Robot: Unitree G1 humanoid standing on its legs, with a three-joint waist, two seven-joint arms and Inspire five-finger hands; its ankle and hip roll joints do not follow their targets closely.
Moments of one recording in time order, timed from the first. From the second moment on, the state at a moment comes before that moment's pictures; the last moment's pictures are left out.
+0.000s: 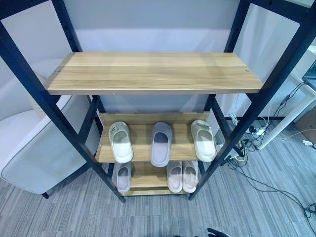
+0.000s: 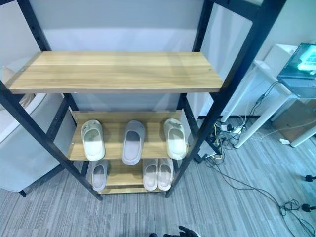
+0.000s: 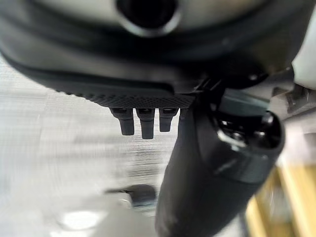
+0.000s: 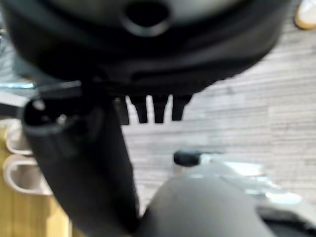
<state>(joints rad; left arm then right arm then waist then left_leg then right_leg) -0.02 0.24 -0.26 1.37 -0.08 -0.08 0.05 0.05 -0.22 0.21 1.24 0.29 -0.09 0.04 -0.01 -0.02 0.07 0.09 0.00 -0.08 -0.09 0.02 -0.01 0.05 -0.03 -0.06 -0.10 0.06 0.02</state>
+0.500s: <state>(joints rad) -0.14 0.22 -0.27 1.36 -0.09 -0.11 0.06 -0.07 -0.24 0.28 1.24 0.29 -0.08 0.06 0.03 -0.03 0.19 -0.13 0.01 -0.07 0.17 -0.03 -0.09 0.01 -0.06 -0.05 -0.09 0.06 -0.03</state>
